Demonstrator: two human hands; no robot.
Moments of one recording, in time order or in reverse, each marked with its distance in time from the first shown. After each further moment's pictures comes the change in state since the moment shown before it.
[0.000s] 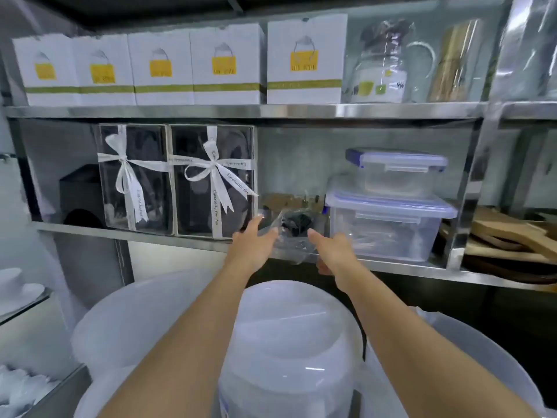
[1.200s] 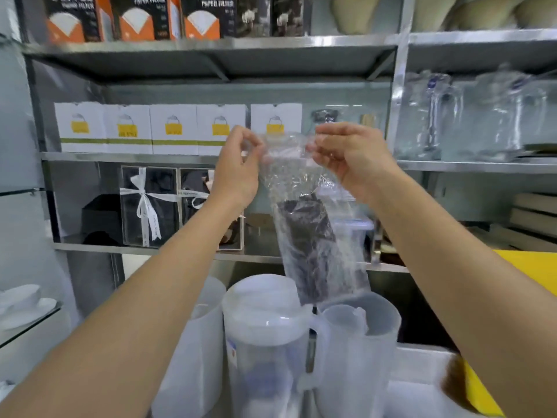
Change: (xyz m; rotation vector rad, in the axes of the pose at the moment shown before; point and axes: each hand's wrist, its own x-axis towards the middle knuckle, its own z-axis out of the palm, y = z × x) left_hand -0.179 0.151 -0.149 -0.492 0.260 0.710; right_hand -0.216 -0.178 -0.130 0.626 -0.150 -0.578
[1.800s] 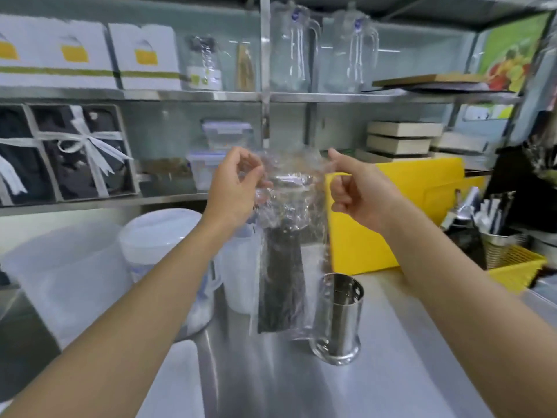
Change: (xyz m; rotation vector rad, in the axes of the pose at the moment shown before) left_hand -0.172 0.057 0.104 -0.344 -0.377 -0.244; right_hand -0.196 -0.028 -0.162 -0.290 0.314 0.376
